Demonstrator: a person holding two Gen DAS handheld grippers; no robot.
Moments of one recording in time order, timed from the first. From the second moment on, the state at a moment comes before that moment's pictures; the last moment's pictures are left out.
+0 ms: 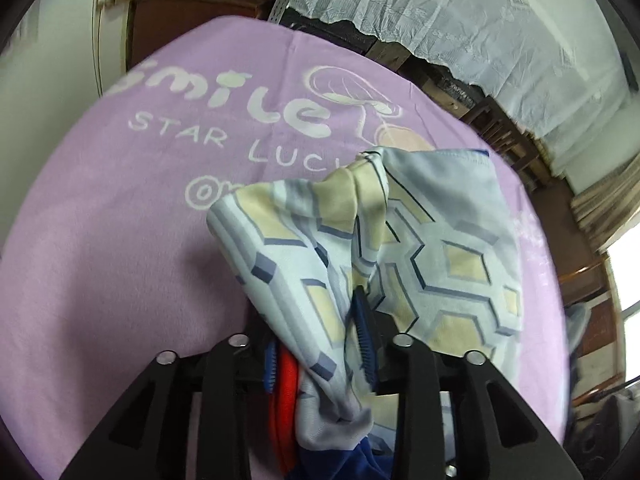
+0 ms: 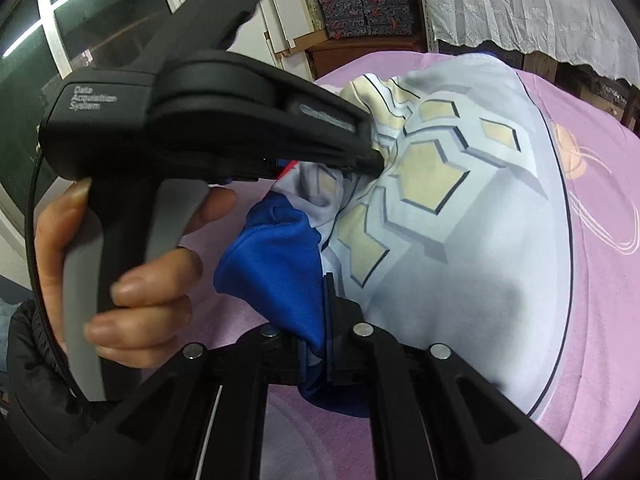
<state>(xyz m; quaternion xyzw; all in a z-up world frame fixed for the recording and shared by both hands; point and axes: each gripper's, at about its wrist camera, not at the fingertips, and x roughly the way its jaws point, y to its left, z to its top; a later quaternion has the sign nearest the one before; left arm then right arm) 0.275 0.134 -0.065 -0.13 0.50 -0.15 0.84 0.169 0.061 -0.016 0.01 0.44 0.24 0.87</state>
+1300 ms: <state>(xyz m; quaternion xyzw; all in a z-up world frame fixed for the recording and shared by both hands) 0.266 0.109 -0.056 -0.11 0.45 -0.15 0.87 0.226 -0.012 0.010 0.02 0.40 0.11 0.91</state>
